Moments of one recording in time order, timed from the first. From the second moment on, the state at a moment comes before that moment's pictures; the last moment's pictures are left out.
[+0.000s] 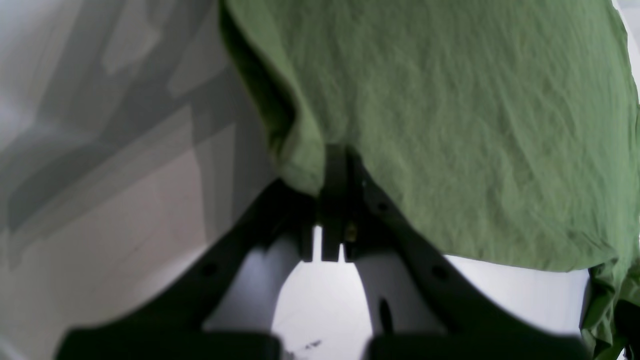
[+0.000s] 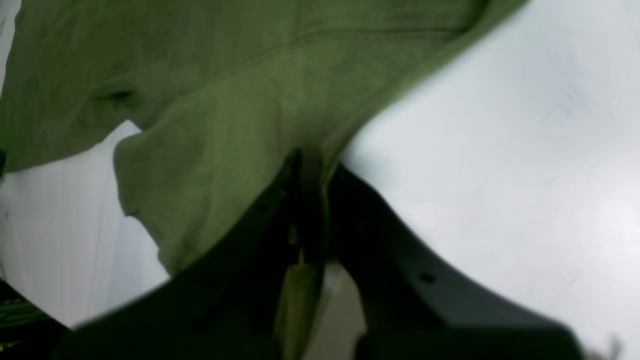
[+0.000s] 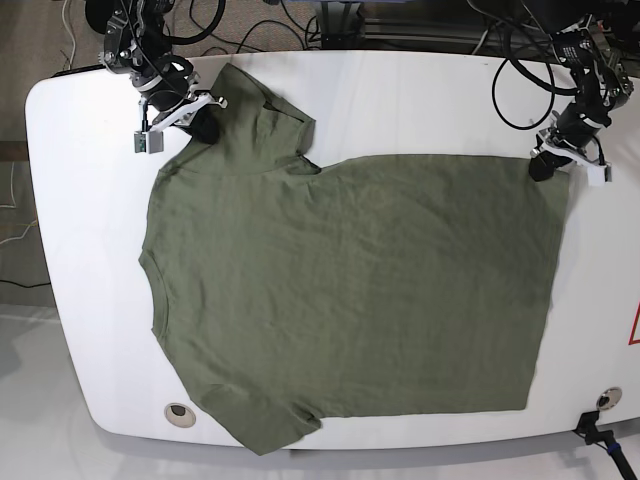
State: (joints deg) left arm 9.0 -12.0 -41.4 74.9 -42.7 -34.5 48.5; right arm -25.7 5.9 21.3 92.8 38.5 25.1 -39.9
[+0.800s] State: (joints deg) left arm 13.8 -12.1 -41.3 81.9 -42.2 -34.5 49.4; right arm -31.3 6.0 21.3 95.1 38.2 24.9 -35.8
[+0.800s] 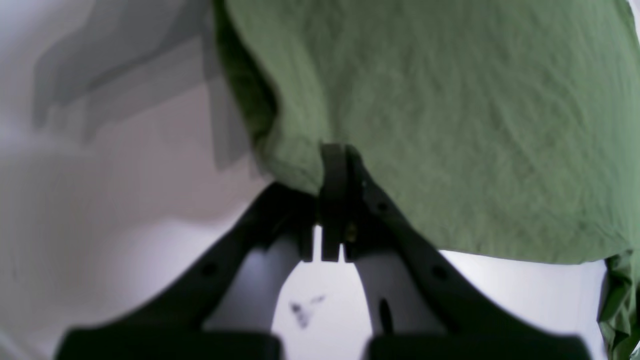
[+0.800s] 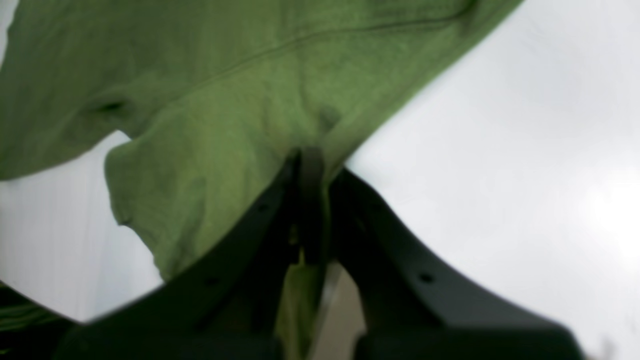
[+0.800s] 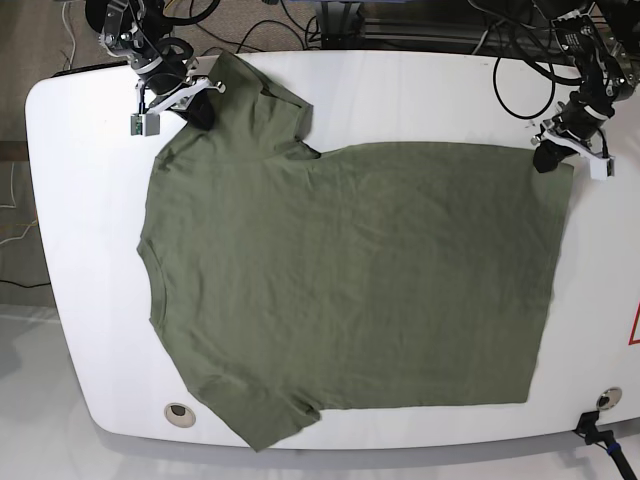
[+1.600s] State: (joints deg) left arm 33.2 -8.9 -41.5 97.6 -42.4 -41.6 49.6; right arm -49.8 5.5 21.3 110.6 36.9 24.4 -33.5
